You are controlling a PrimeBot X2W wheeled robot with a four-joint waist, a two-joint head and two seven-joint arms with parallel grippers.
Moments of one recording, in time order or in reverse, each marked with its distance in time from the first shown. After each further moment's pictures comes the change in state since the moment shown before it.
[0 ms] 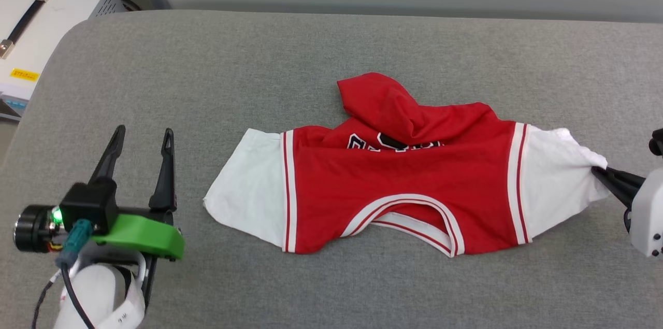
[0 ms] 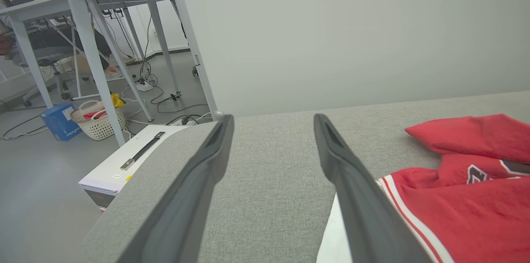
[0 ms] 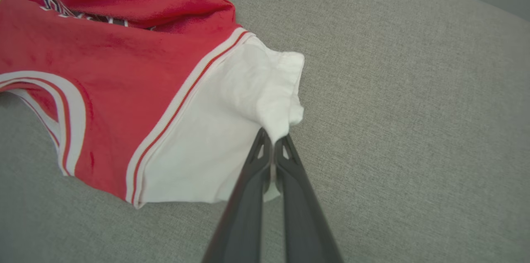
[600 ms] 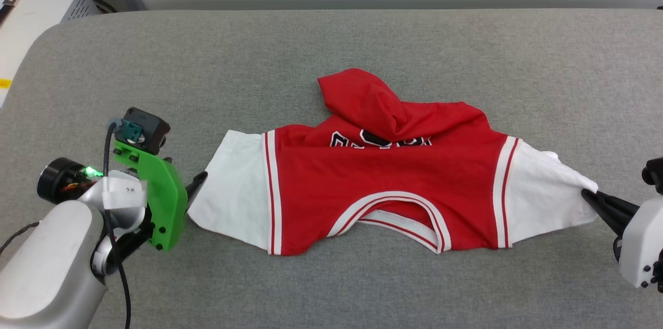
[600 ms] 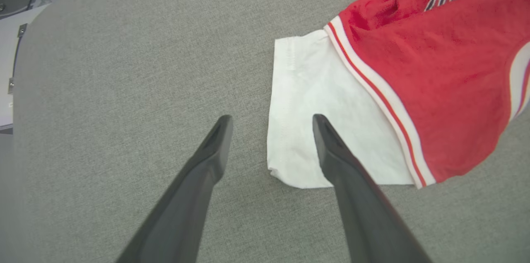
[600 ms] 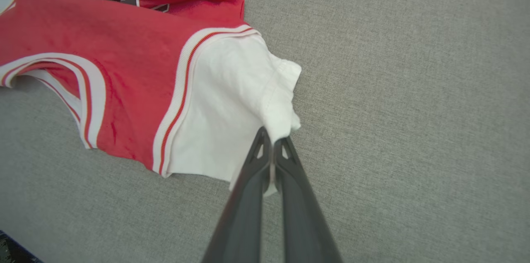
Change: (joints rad) left arm -0.292 0.392 -0.454 0.072 -0.476 -0.026 0.803; right arm 0.286 0.108 -0.329 -0.206 -0.155 0.000 0.091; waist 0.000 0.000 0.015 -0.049
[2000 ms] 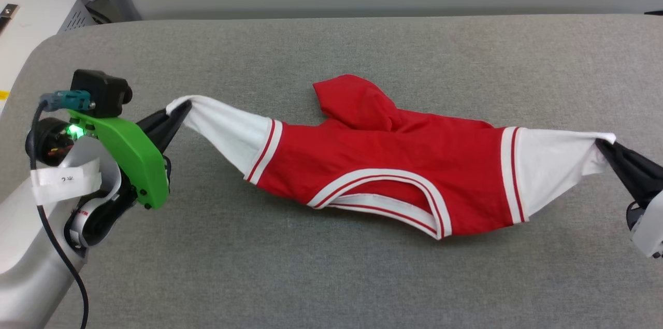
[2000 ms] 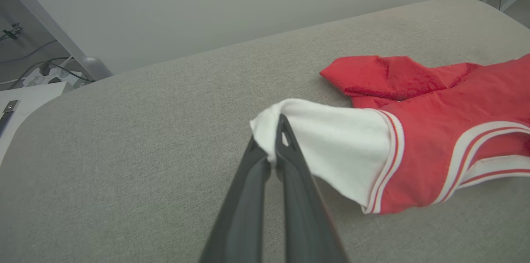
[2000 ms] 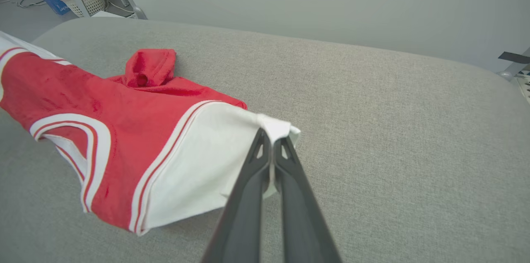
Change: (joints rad) left arm -0.180 0.127 -0.227 0.066 -0.318 0.018 -0.402; right arm 0.047 0.119 -0.242 -0.187 -0.063 0.000 0.013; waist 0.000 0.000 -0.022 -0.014
